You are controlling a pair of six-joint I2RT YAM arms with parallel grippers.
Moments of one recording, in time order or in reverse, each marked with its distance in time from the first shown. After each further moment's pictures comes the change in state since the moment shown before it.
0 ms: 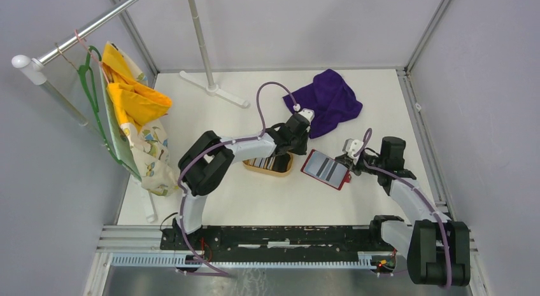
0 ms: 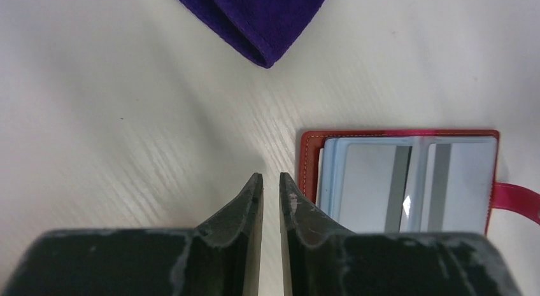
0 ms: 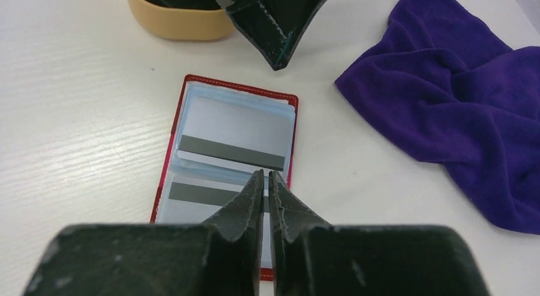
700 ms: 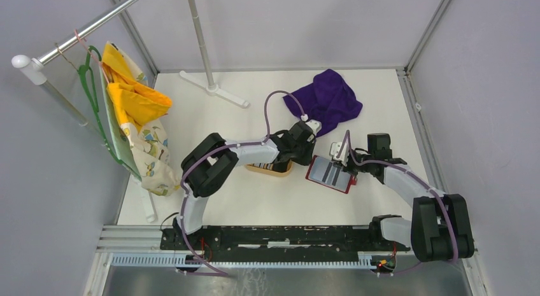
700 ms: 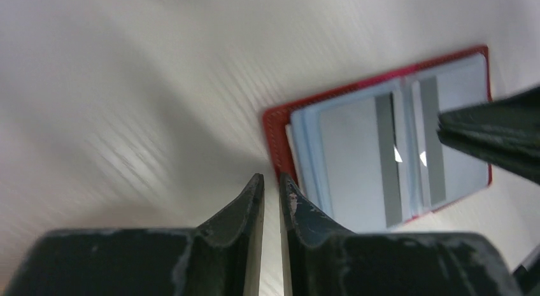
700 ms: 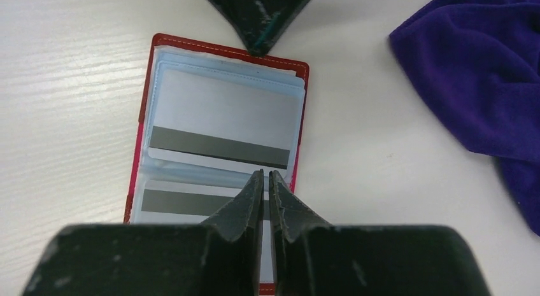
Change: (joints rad) left arm -0.034 0.065 0.018 -0.025 0.129 0.040; right arm 0.123 0.190 0.099 -0.162 0.219 -0.212
